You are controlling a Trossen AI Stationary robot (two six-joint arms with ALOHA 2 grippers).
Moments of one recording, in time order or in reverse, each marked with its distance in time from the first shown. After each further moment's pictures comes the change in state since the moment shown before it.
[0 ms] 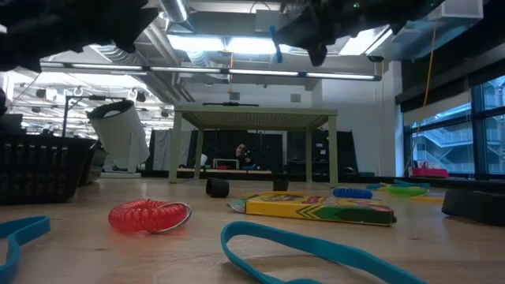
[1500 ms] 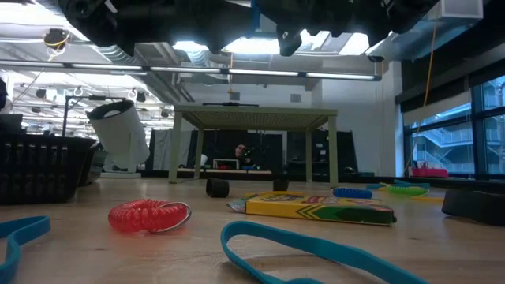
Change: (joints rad) left arm -0.016 0.793 0.539 0.000 0.018 0.024; right arm 0.071 0.149 0.000 0.290 -0.313 -0.038
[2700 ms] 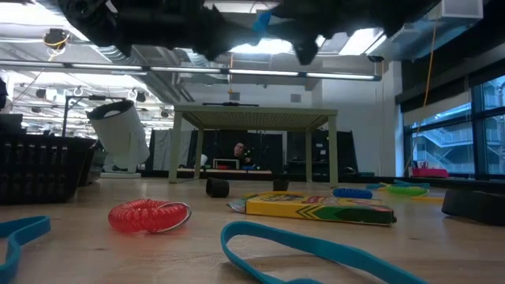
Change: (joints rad) left arm 0.000 0.000 0.000 -0.081 -0.135 0.008; right arm -0.012 -0.121 0.000 -0.276 0.124 0.106
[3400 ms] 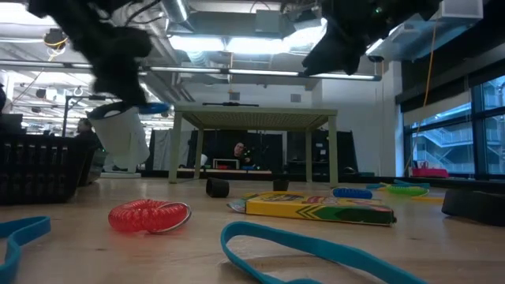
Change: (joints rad) left arm 0.000 -0.518 0.000 -1.415 -0.316 -0.779; right arm 0.001 -0.143 0.000 -0.443 0.448 -0.017
